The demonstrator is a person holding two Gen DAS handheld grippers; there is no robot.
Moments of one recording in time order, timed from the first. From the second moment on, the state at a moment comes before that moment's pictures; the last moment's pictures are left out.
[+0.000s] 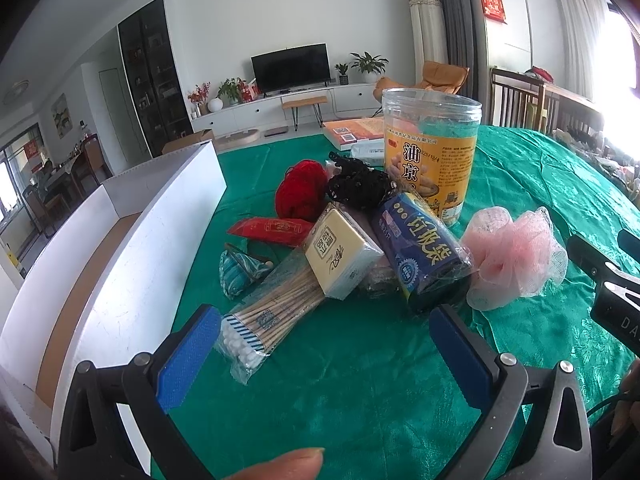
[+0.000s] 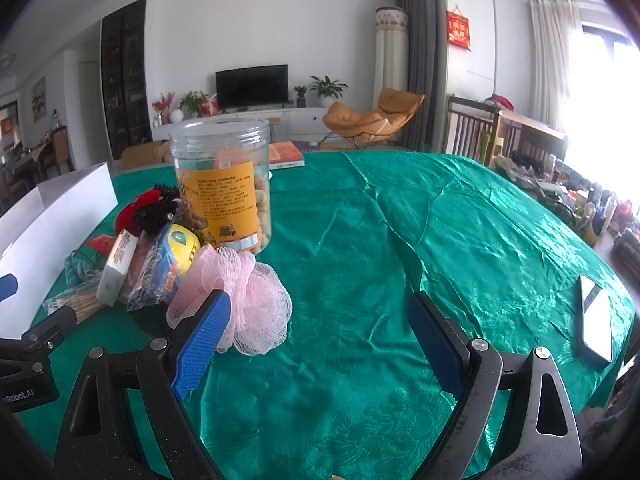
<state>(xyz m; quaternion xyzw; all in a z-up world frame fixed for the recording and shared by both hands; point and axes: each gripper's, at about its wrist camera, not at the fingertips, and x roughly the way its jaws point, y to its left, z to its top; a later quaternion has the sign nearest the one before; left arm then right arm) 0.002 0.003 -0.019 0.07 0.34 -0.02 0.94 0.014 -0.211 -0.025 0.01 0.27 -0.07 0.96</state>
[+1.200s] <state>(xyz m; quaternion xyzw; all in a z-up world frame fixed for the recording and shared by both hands) 0.008 0.007 -0.020 0.07 0.34 -0.02 0.94 0.014 -0.212 -0.032 0.01 0.28 -0.07 0.96</state>
